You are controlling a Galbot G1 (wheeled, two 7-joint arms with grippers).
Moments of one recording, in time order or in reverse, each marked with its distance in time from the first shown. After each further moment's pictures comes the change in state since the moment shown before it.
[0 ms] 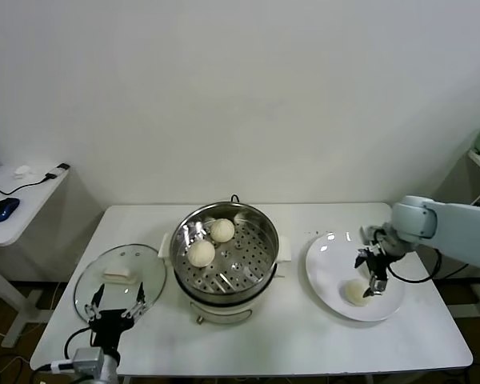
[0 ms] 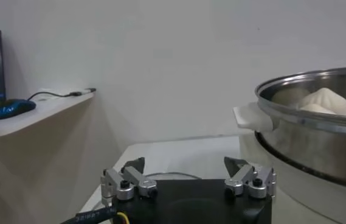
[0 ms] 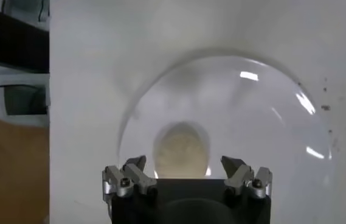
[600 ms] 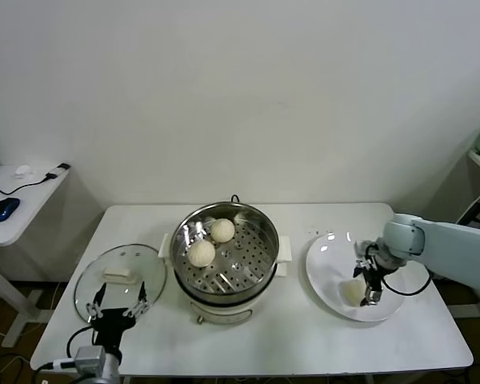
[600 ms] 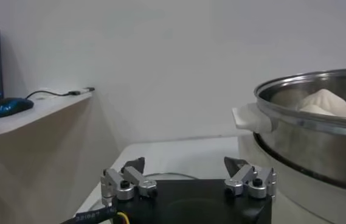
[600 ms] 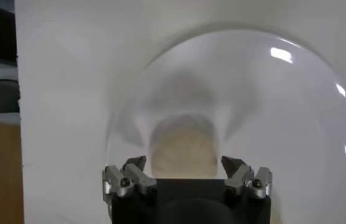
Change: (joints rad) left arm -0.007 -0.002 0.007 0.008 -0.001 0.000 0.002; right arm -0.163 0.026 0.125 -0.067 -0.073 -0.026 0.035
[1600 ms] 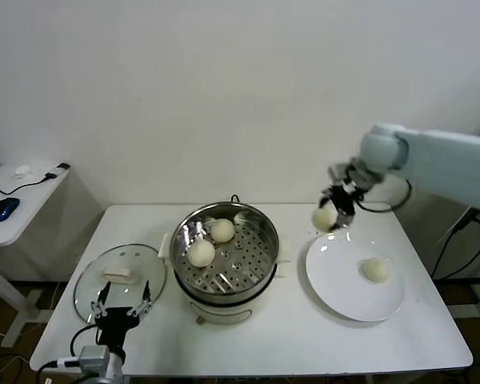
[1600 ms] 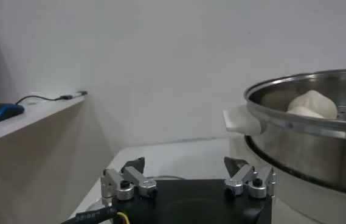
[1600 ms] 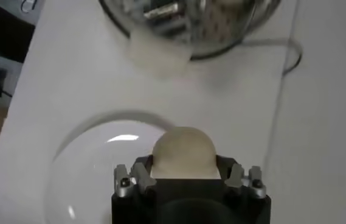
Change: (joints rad) left arm 0.000 0.009 0.017 -0.011 0.015 0.003 0.002; right arm 0.559 0.298 -0.095 0.066 0.109 0.259 -0.202
